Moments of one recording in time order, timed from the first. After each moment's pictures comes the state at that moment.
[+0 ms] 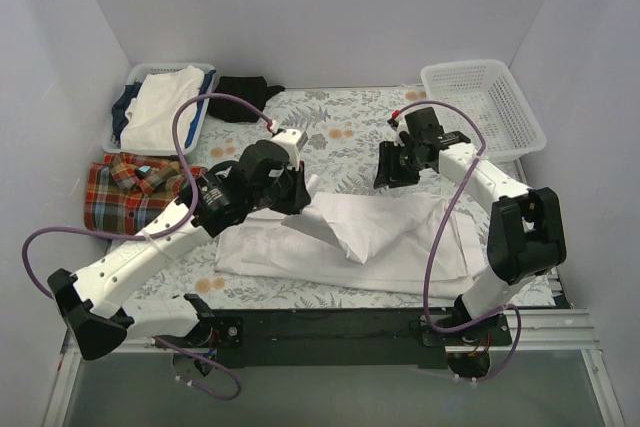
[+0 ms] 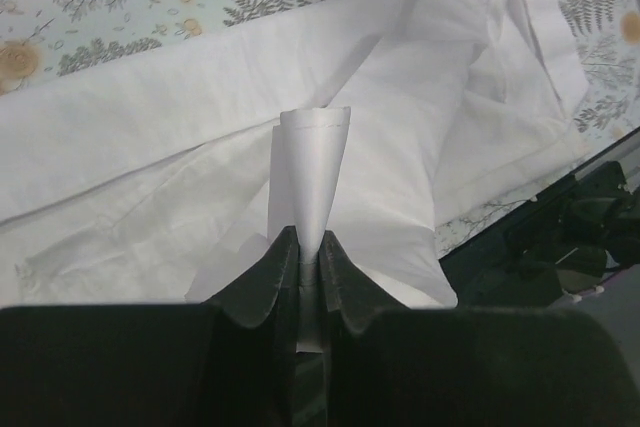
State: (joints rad) left arm -0.86 1.19 1.29 -0.73 -0.08 -0.47; right arm 0.33 1.64 1.22 -0.62 -0.32 0.24
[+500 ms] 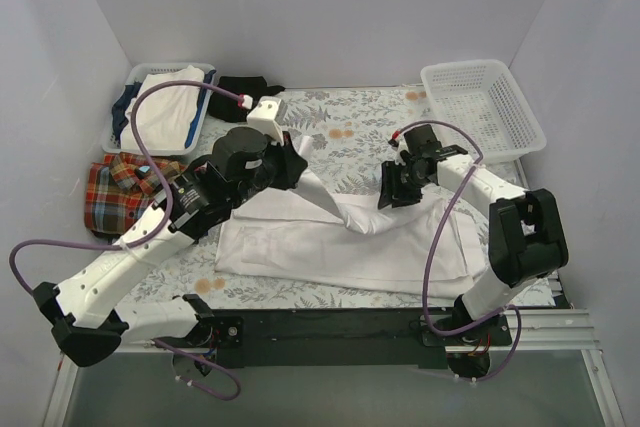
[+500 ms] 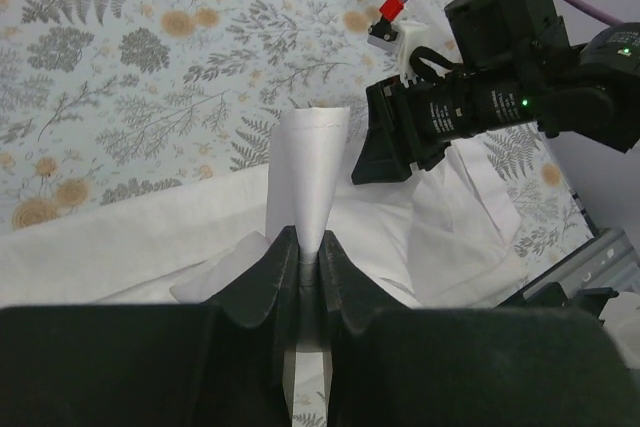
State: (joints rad) left arm -0.86 1.12 1.34 -0.62 -0.24 -0.48; right arm 0.34 1.63 1.08 -0.62 -0.35 0.24
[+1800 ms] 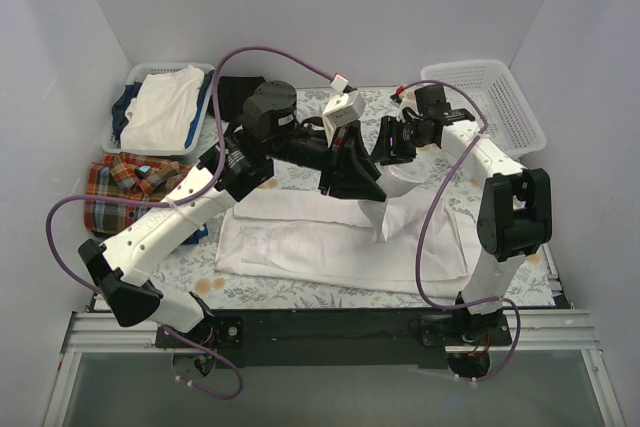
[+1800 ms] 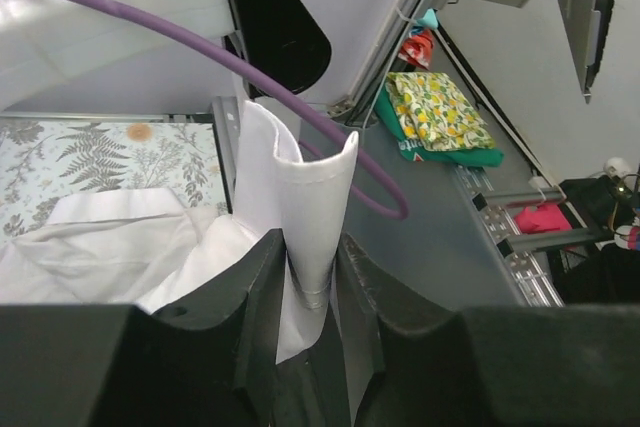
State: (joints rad) left arm -0.86 1.43 1.63 -0.26 1.01 -0.25; right arm 0.25 1.80 1.46 -0.63 -0.57 0.25
